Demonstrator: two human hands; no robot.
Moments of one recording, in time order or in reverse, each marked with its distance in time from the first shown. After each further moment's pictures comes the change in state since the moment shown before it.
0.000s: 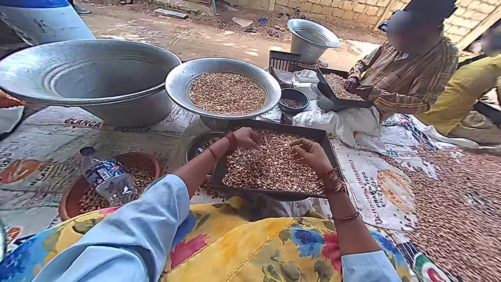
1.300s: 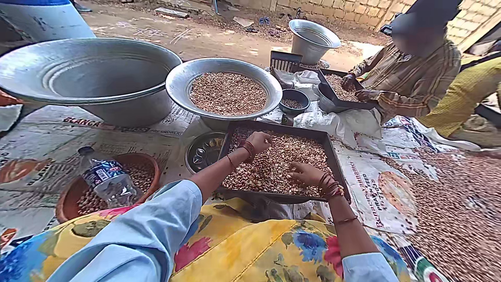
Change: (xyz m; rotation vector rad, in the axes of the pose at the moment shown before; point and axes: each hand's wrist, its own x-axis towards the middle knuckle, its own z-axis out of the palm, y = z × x) left_hand 0.013 0.053 0.033 0.108 0.119 -0.136; right_hand 0.009 0.037 -0.005 -0.681 -0.502 0.161
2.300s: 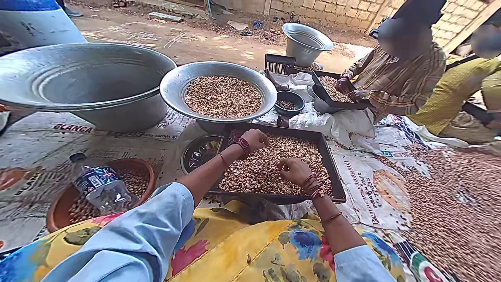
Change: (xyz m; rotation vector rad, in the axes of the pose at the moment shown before) left_hand 0.003 -0.003 -0.018 0.059 -0.044 0.123; right_hand 0.015 -0.019 0.015 -0.196 0.232 -0.049
